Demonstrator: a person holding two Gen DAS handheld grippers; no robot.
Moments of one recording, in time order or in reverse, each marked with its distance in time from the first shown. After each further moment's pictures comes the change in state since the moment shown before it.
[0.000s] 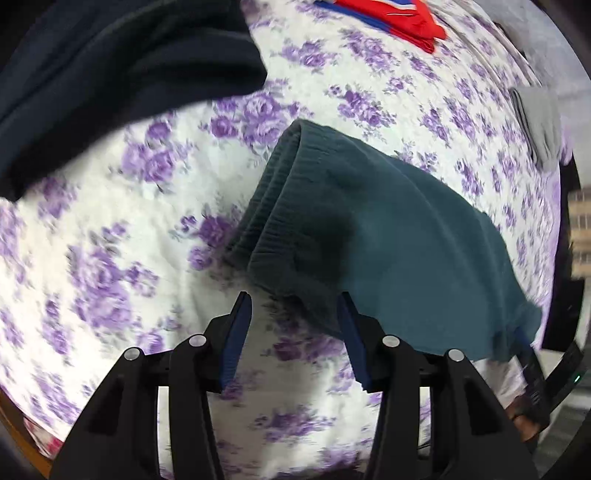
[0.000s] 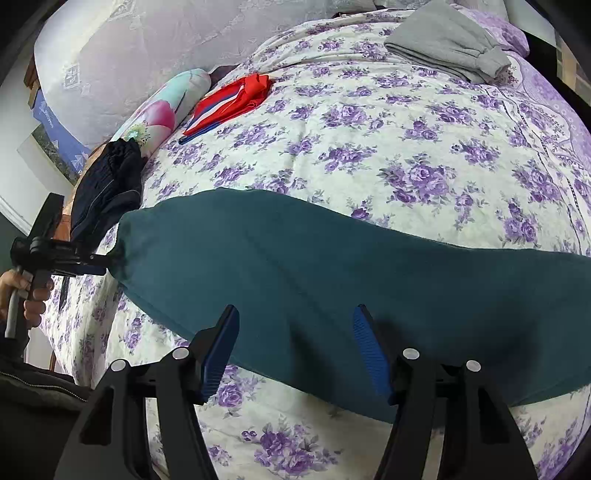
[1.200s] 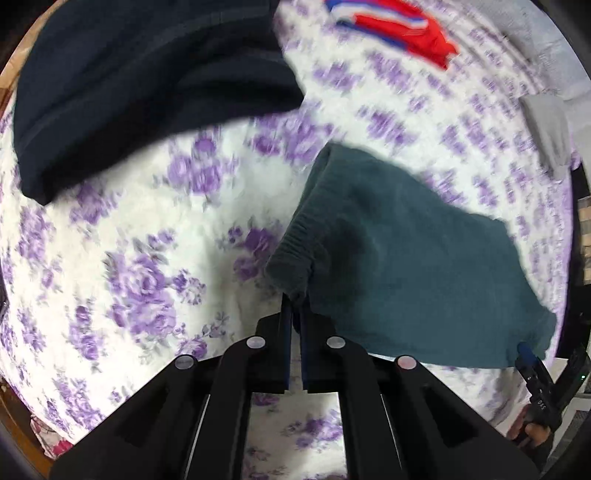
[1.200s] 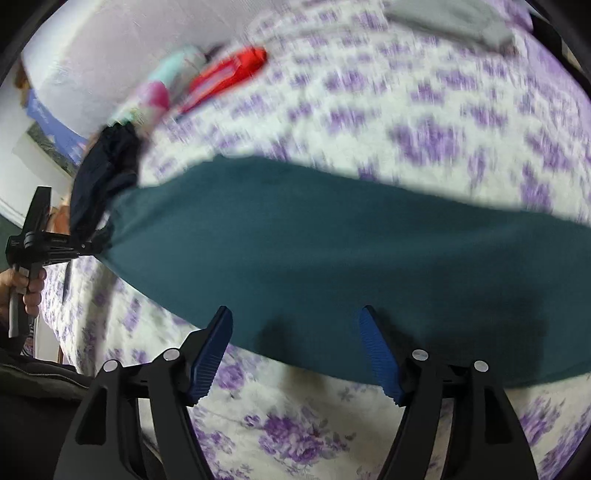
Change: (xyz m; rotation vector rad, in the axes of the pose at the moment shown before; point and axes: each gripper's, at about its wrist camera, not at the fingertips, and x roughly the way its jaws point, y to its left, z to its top) left arm 0.000 0.016 -0.002 0.022 -0.066 0.100; right arm 0.031 -0.003 -0.013 0.037 0.176 -0.019
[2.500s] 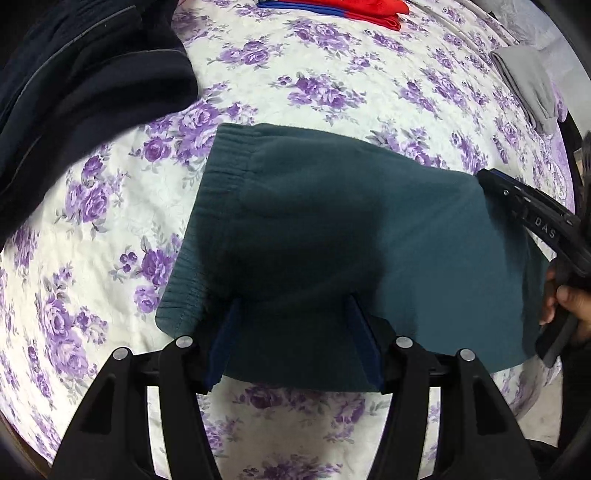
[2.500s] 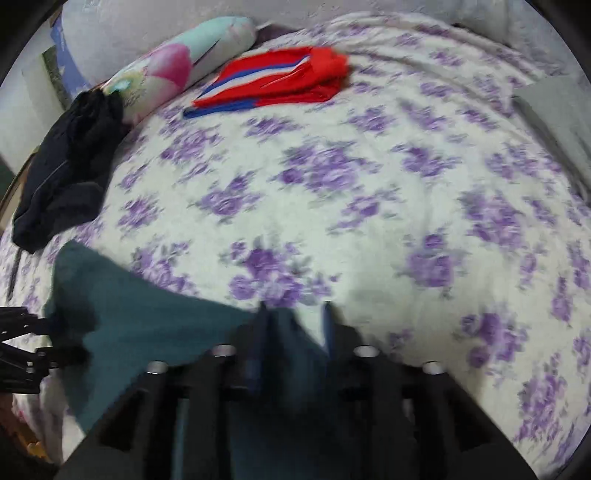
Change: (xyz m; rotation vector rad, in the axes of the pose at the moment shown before) left arm 0.028 -0.056 0.003 0.149 -0.049 -0.018; right arm 0.086 0.098 0.162 -0.275 -0.148 -0.125
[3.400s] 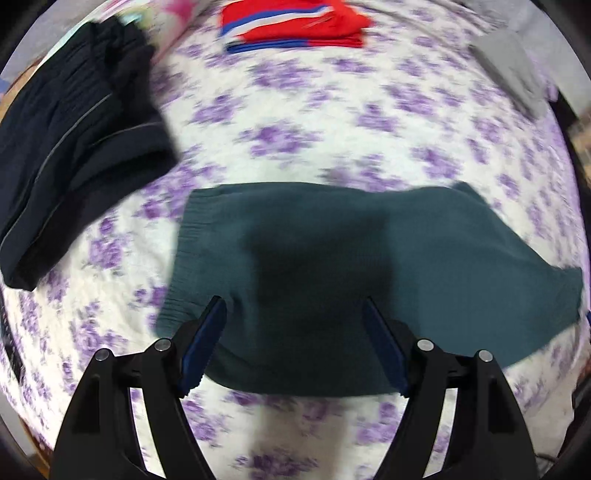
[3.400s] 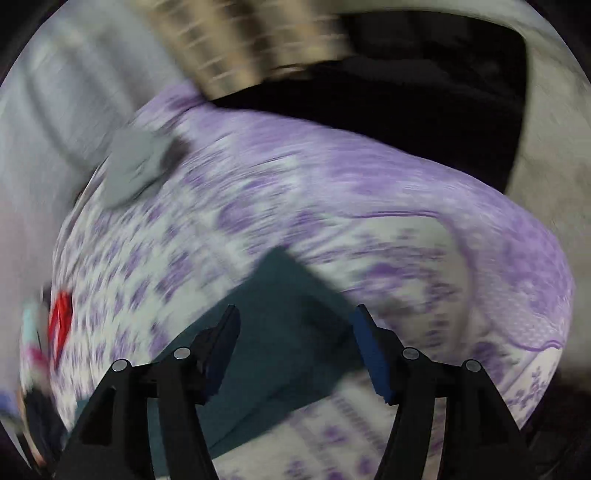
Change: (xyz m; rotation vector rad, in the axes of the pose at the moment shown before) left arm -0.035 -0.040 -0.001 0.119 -0.075 0.069; right arm -0.236 -0.337 -0.307 1.098 -0.285 -0.349
